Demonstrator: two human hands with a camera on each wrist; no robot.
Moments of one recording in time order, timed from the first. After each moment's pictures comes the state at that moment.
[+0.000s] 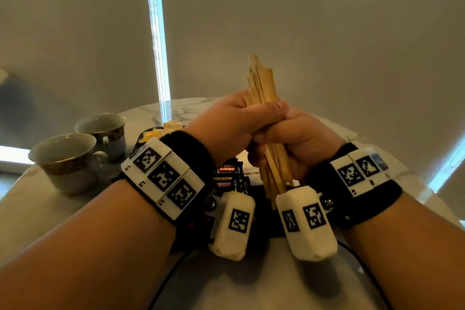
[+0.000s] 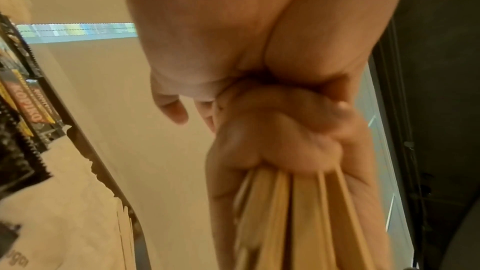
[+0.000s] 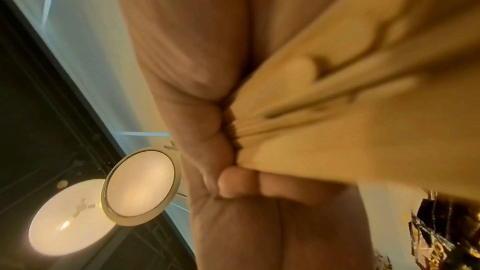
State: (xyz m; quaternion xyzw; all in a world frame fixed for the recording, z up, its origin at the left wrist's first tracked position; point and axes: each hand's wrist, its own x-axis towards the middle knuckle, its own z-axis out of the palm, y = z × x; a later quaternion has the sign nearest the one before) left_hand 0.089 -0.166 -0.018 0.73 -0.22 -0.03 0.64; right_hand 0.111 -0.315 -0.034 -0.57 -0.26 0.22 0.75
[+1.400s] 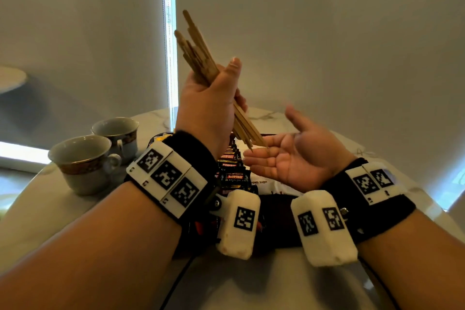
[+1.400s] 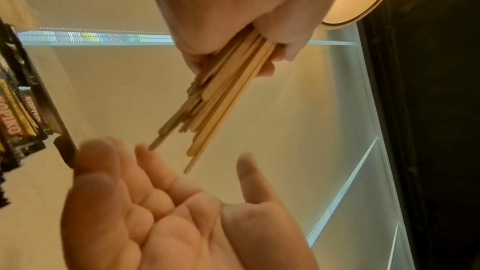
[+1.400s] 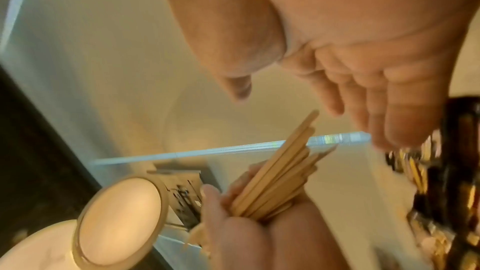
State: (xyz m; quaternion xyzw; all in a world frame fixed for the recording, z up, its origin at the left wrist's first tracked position) left_hand 0.110 -0.157 -0.015 0.51 -0.10 0.26 0.81; right_hand 0.122 -0.319 -0.035 -0.57 -0.01 0.28 0.77
